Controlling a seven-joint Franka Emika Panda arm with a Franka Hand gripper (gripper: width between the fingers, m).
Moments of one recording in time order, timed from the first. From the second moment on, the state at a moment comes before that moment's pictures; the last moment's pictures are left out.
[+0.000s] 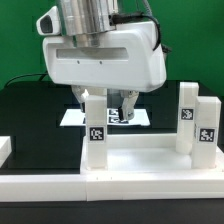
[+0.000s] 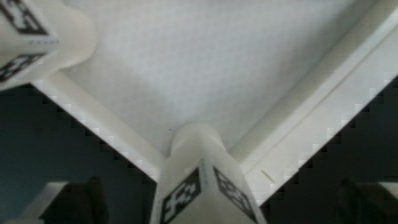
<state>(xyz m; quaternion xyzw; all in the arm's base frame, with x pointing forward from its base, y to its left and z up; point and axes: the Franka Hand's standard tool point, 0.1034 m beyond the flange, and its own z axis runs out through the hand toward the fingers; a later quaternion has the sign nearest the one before) 0.621 -0.037 0.104 -0.94 0.34 0.01 0.06</state>
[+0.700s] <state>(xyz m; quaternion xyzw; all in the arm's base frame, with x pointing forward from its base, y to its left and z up) 0.627 -0.038 0.102 -1.00 0.06 -0.03 0.02</state>
